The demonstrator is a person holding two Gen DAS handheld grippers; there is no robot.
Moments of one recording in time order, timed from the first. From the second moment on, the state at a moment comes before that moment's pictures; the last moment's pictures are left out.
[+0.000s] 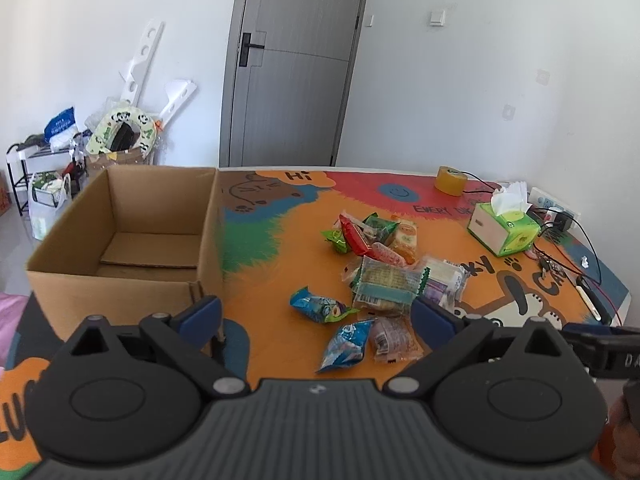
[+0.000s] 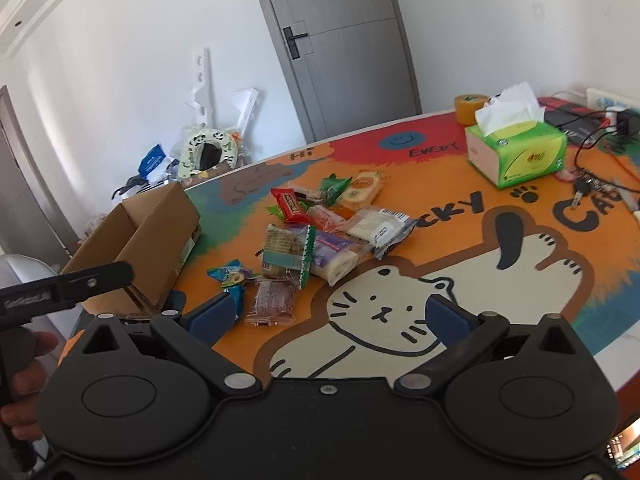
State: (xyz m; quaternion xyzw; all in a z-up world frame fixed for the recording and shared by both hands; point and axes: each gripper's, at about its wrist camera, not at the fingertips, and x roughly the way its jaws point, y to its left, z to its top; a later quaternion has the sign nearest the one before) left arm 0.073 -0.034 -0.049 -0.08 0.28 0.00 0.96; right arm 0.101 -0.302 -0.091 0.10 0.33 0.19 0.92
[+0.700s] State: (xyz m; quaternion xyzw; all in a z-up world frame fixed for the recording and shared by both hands) left arm 0.138 -0.044 -0.116 -0.09 0.35 -0.02 0.93; right arm 0.154 -0.290 -0.135 0.10 0.36 0.20 0.91
